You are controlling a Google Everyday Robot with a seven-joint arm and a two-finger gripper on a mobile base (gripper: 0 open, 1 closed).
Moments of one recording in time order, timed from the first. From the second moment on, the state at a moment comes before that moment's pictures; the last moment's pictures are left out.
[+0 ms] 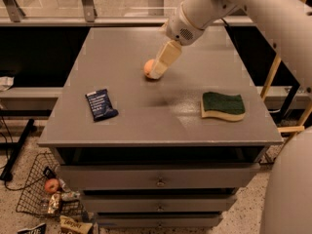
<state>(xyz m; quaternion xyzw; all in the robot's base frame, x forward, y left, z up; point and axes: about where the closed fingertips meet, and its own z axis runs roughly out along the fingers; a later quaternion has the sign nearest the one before) 0.667 -0.016 0.911 -0.64 0.69 0.14 0.31</state>
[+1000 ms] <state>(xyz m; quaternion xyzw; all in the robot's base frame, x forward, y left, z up) 0.690 -0.013 0.862 -0.63 0.72 0.14 0.24</state>
